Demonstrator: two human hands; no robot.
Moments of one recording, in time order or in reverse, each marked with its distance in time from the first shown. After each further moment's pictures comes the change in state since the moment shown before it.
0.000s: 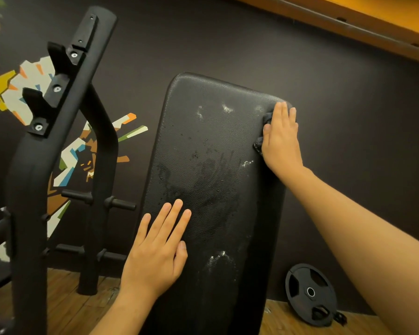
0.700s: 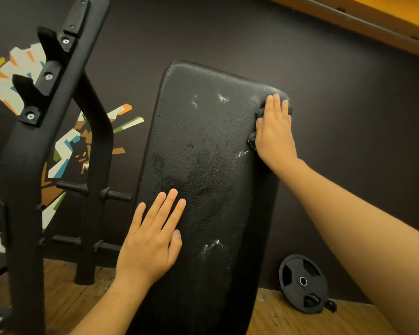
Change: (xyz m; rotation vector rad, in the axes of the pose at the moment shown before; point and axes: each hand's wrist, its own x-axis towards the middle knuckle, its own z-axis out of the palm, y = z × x) left_hand -0.001 0.000 0.000 0.013 0.014 -0.003; right_hand -0.008 -0.006 -0.006 -0.027 -0.049 -0.010
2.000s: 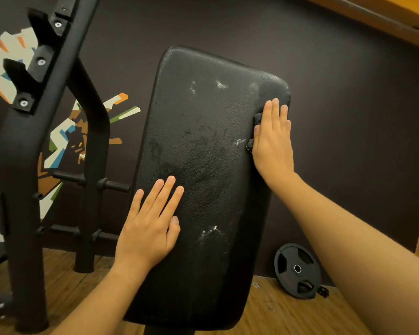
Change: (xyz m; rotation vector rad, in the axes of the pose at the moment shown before) left_hand 0.000 0.000 -0.001 -0.008 0.018 0.004; right_hand -0.053 0.000 0.010 -0.036 0.027 0.004
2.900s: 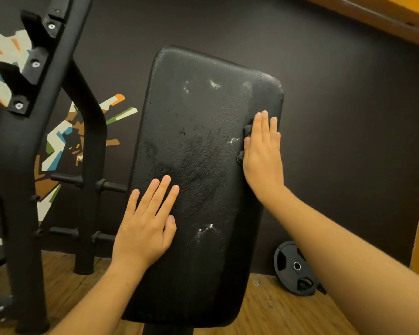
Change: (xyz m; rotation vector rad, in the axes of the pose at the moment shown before) left_hand 0.000 0.001 0.001 0.008 -0.009 0.000; right_hand -0.032 -0.005 0.006 0.062 -0.012 0.019
